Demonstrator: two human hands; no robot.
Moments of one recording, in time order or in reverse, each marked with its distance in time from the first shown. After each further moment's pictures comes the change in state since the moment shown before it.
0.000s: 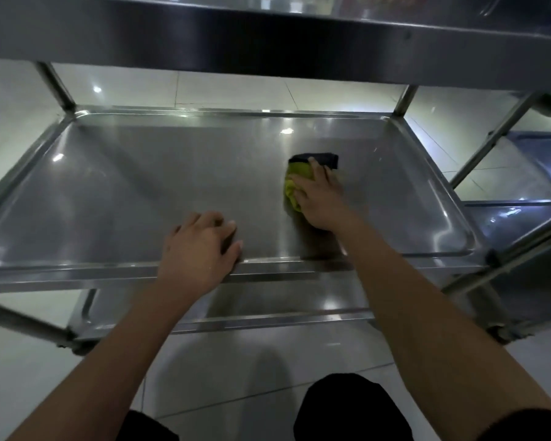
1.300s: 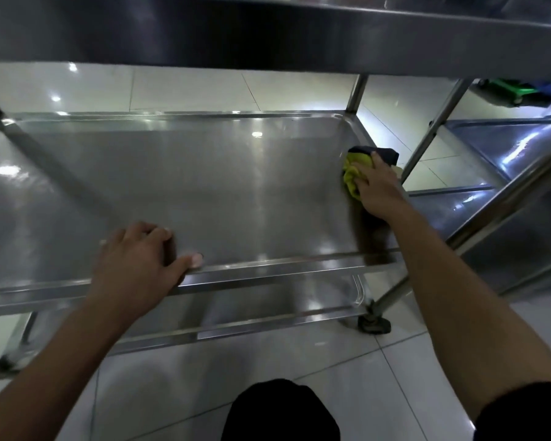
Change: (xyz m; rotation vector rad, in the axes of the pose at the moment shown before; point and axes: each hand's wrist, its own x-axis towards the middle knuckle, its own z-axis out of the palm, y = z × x) left_hand 0.008 0.037 0.023 0.019 0.085 -0.096; right_hand -0.047 0.205 -0.063 0.189 0.188 0.353
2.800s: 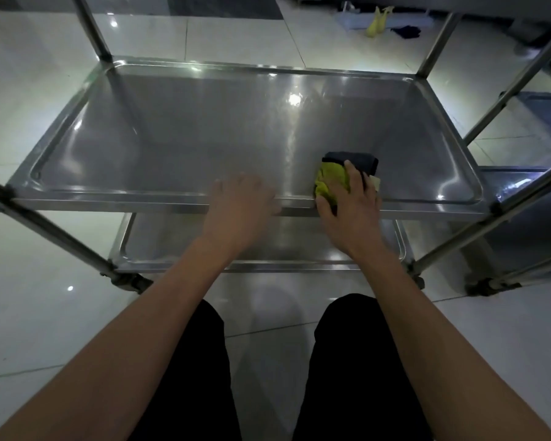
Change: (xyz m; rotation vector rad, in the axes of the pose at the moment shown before) left_hand -0.048 -0.018 -0.015 0.026 -0.115 0.220; right_hand -0.209 -0.164 0.084 -0.096 0.052 -0.246
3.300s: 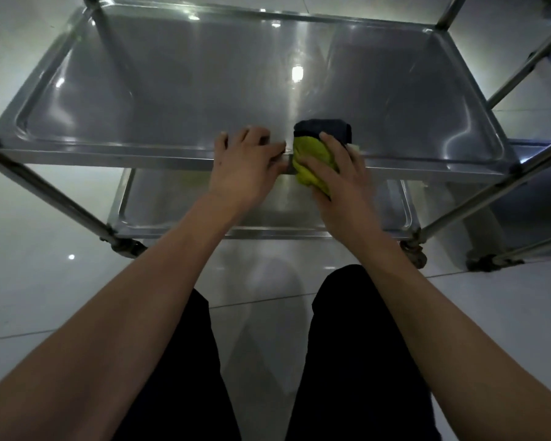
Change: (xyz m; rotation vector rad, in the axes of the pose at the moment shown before) left_hand 0.014 0.000 0.010 -0.083 0.090 -0.011; right_hand -0.028 -0.024 0.002 0.148 0.069 -0.287
